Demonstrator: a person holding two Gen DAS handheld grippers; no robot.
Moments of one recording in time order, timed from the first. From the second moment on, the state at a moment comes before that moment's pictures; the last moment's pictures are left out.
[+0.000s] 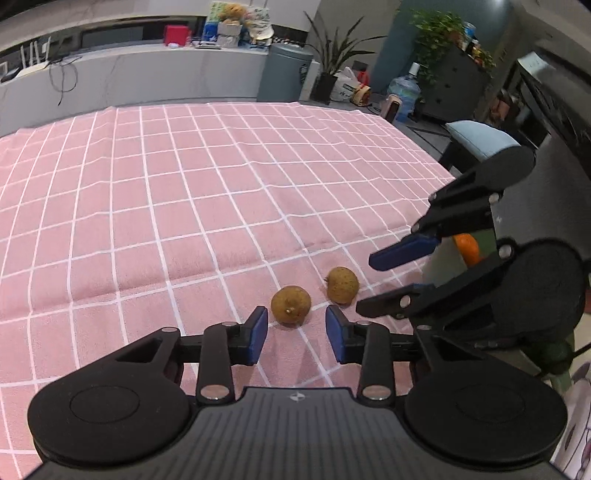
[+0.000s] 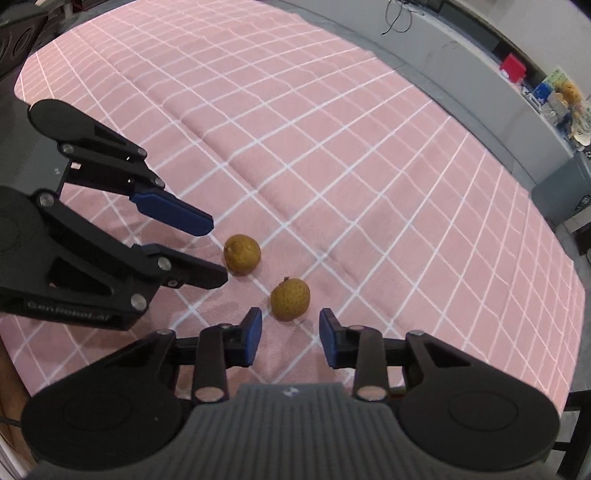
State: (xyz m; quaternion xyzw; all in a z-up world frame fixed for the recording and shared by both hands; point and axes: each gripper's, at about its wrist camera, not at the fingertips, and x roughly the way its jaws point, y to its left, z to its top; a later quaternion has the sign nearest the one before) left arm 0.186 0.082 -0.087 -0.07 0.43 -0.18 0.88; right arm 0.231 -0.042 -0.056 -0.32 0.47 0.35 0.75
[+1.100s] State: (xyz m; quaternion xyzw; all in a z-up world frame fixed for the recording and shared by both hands) left arm 0.194 0.073 -0.084 -0.08 0.44 -0.17 0.88; right arm 0.239 -0.043 -0.055 -0.29 0.46 0.34 0.77
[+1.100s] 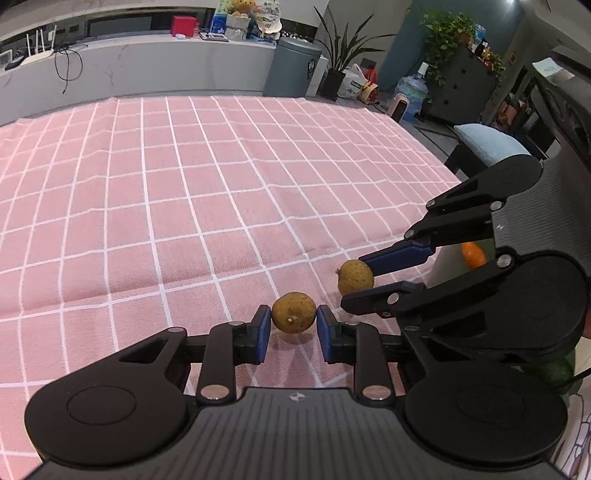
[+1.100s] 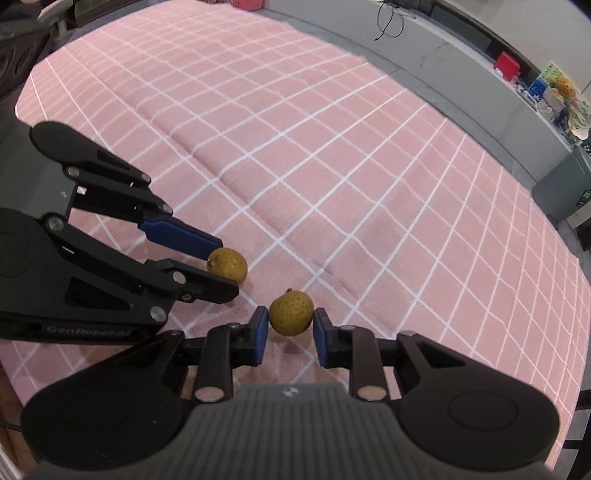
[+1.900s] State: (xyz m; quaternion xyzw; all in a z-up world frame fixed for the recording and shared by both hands) left arm 0.099 0.014 0.025 -0.02 0.36 -0.16 0.92; right arm 0.115 -0.131 0.061 -0.14 0.35 0.30 0.88
